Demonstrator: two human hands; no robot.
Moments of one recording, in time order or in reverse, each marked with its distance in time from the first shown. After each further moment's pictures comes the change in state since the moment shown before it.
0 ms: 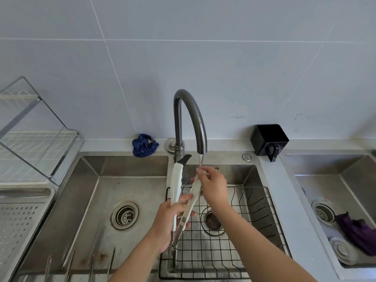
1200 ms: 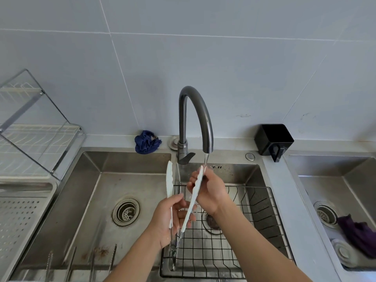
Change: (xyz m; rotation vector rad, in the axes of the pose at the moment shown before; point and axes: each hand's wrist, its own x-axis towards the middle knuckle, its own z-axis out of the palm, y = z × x) left_hand 0.011 0.001 -0.011 -0.244 -0.005 -0.162; right_hand -0.006 -0.013 0.013 1.068 -0.254 0.532
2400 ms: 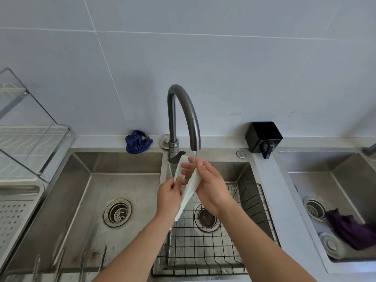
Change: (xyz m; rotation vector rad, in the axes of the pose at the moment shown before) left_hand 0.044 -0.003 0.035 0.594 0.371 0.446; right_hand -0.016 -0.021 -0.014 -0.234 -0.181 -0.225
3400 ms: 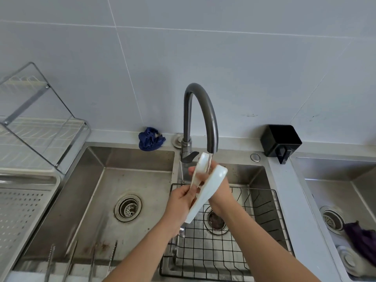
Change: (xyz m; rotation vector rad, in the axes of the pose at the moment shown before) left_hand -0.023 0.009 -0.016 -0.152 -0.239 -0.085; right_hand 0.019 0.018 0.004 -0.380 0.078 -0.047
